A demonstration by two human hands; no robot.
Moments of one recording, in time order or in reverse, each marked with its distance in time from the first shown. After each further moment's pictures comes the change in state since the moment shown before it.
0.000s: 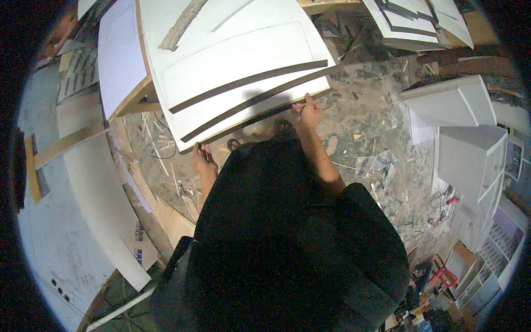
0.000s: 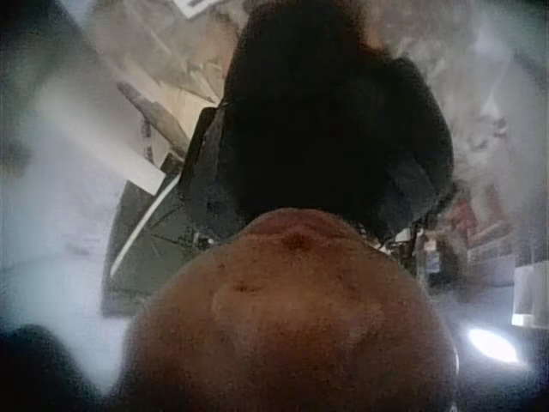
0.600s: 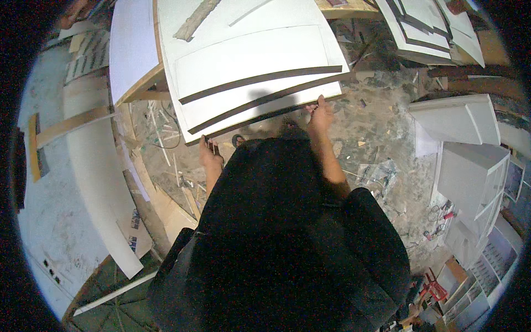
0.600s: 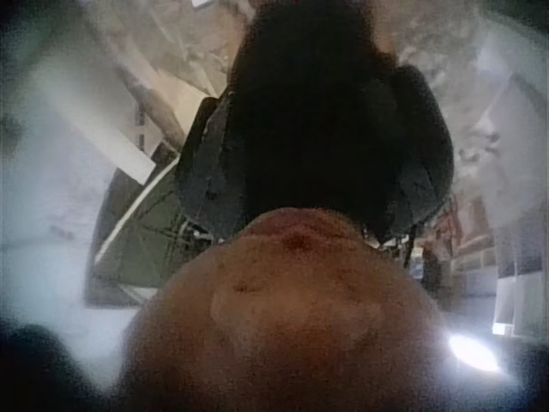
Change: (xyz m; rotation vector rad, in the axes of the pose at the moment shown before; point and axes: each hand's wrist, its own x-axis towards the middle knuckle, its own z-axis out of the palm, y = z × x) left_hand -0.001 -0.002 0.002 -0.035 0.032 -0.008; right_hand 0.016 0.005 -0.004 -0.012 0.004 0.026
